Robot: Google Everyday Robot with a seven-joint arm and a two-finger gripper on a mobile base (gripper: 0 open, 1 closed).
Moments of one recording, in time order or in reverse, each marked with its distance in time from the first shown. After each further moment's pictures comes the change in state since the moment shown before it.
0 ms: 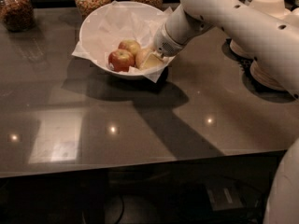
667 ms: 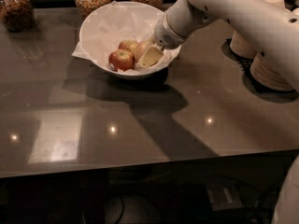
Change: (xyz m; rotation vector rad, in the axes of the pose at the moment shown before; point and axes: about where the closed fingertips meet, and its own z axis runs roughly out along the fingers) arm -0.020 0.000 -0.023 0.019 -0.034 -0.030
